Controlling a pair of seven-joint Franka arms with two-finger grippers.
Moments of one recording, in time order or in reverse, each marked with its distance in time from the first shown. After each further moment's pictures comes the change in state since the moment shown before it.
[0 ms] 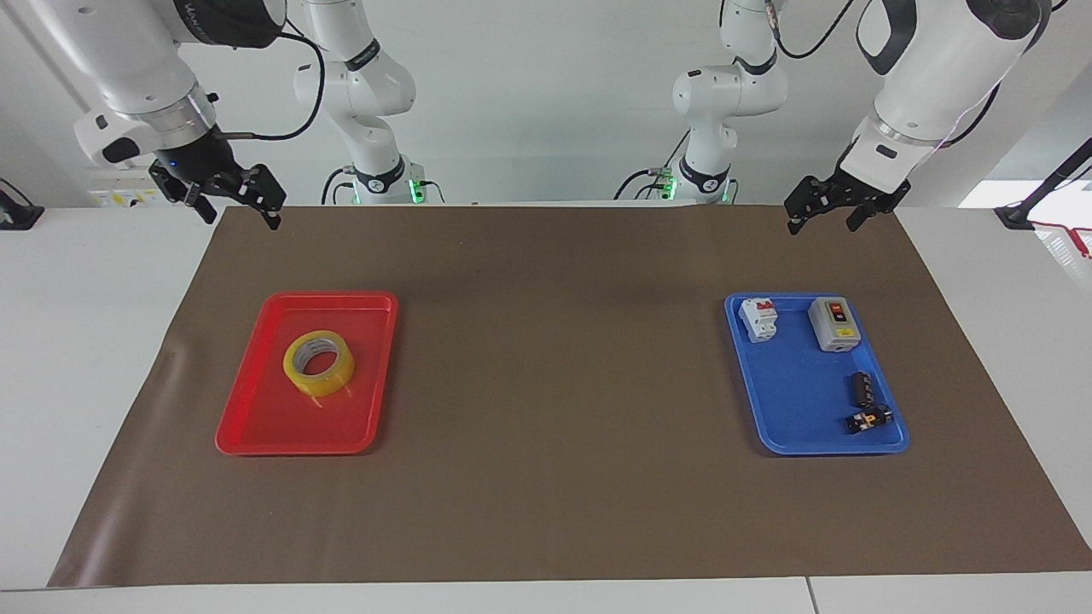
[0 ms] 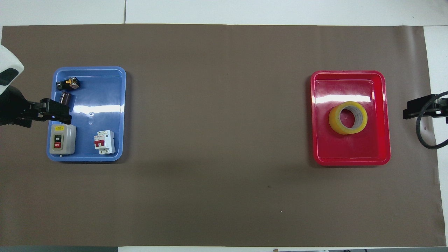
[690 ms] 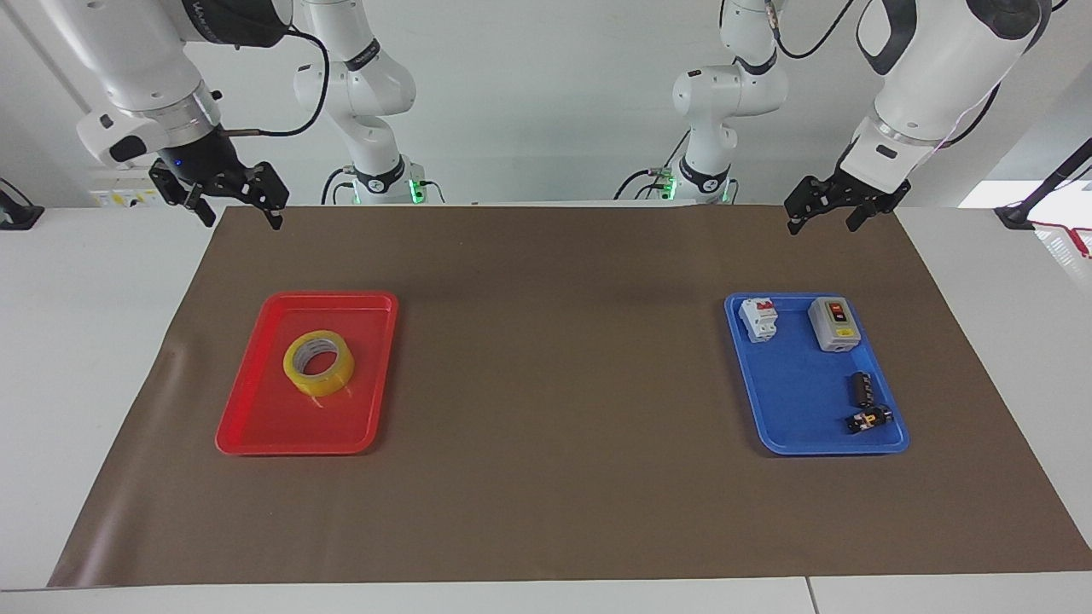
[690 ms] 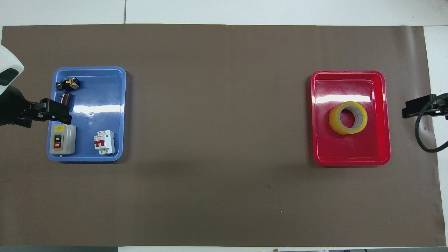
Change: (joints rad) left arm 0.000 0.000 0.000 0.000 0.000 0.000 0.000; right arm 0.005 0.007 0.001 0.009 -0.007 0.008 -0.060
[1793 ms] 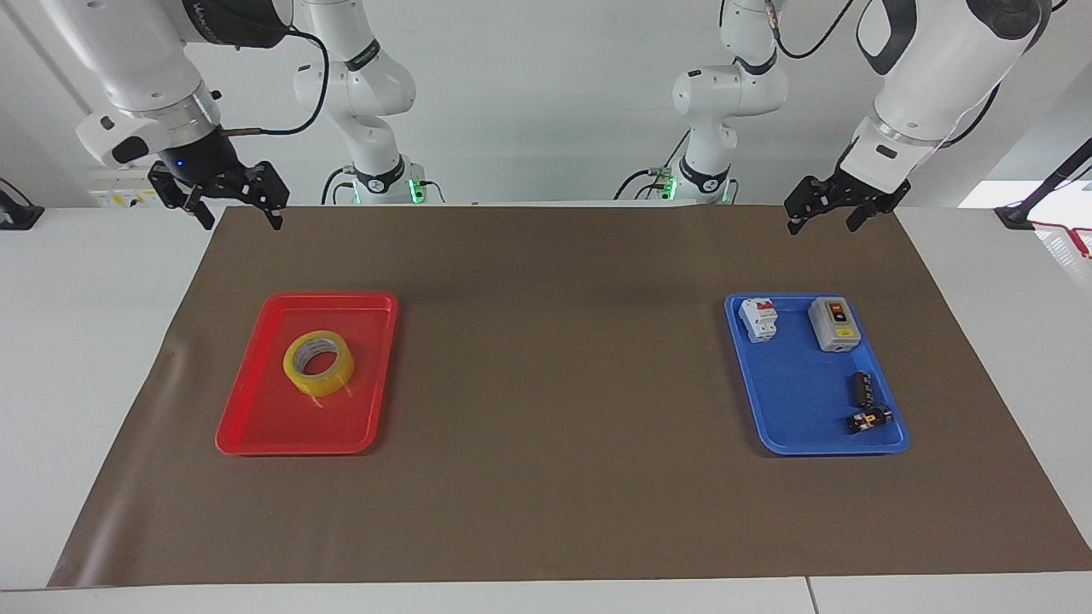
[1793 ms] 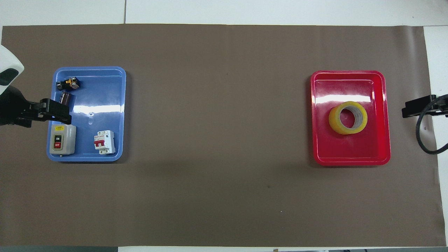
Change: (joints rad) left arm 0.000 0.000 0.000 0.000 0.000 0.000 0.000; right arm 0.000 0.001 0.001 0.002 0.000 0.009 -0.049
